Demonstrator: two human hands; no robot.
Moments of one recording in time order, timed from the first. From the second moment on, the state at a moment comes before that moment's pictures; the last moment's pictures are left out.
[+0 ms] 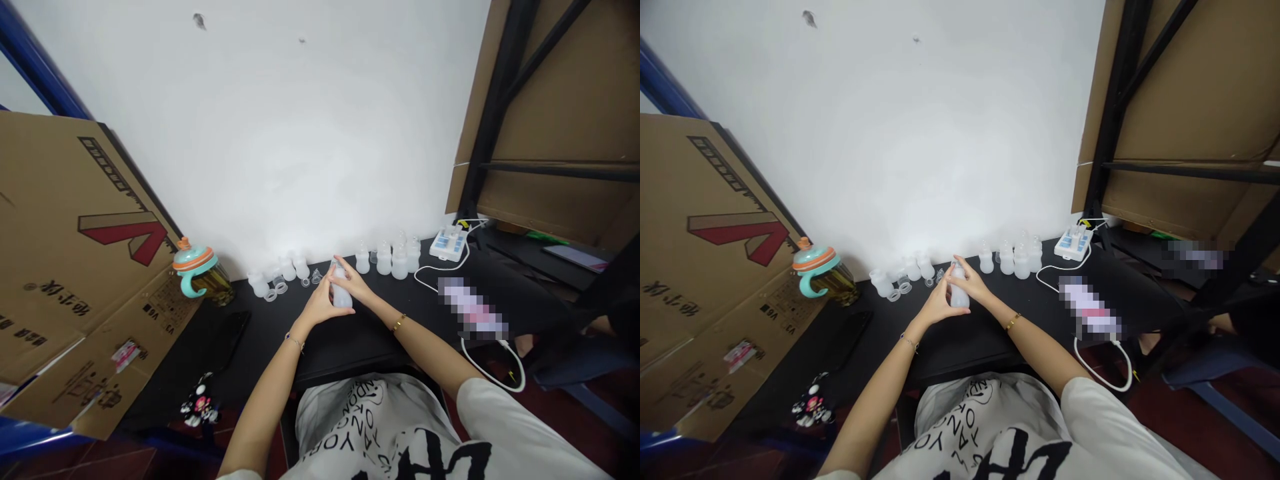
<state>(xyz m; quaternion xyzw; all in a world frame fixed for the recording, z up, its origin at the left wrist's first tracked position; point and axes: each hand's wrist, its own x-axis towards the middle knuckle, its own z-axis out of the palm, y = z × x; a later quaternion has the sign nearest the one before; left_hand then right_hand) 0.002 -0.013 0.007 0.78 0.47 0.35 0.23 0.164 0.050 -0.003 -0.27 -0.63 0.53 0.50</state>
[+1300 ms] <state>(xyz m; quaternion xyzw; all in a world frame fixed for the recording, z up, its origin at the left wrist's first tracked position) 0.002 -0.014 0.008 0.78 0.47 0.36 0.18 0.165 0.050 0.001 -0.26 -0.59 0.59 0.49</state>
